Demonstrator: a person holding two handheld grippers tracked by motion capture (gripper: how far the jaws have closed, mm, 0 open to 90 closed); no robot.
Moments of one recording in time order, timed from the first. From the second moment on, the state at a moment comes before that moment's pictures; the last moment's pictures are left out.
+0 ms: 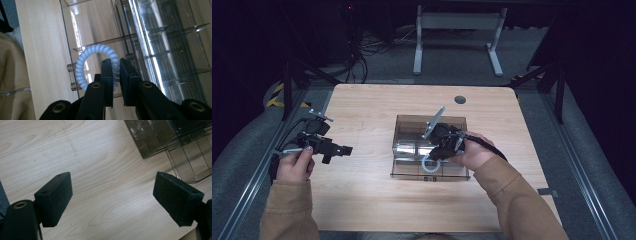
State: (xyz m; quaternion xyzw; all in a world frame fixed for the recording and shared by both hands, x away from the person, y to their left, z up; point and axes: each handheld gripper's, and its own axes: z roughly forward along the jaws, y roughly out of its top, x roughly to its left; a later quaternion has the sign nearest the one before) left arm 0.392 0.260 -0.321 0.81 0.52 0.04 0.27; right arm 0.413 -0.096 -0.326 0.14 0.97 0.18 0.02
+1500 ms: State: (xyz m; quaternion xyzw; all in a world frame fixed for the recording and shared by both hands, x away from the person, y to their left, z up) left arm 0.393 0.259 -0.321 0.81 0.52 0.04 0.27; right arm 0.414 -0.092 -0.349 0.13 0.98 0.17 0.03
